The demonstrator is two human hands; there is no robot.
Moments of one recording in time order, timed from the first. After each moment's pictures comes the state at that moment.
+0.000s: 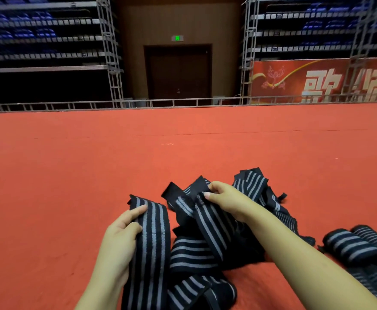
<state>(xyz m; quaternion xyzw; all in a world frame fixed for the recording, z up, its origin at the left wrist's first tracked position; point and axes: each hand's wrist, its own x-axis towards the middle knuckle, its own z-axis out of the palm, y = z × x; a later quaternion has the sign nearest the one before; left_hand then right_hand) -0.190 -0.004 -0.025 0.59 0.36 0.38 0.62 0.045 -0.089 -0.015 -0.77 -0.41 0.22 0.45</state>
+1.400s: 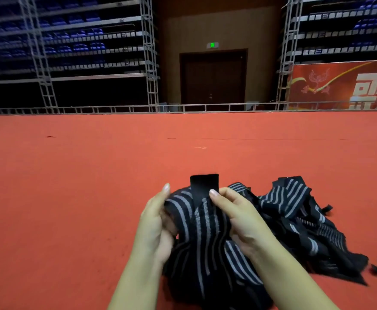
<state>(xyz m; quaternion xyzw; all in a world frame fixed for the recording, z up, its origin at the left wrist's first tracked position) -0.215 -0.005 0.008 0.38 0.22 0.44 0.78 -0.096 -0.098 0.013 -0.47 -0.36 0.37 0.72</state>
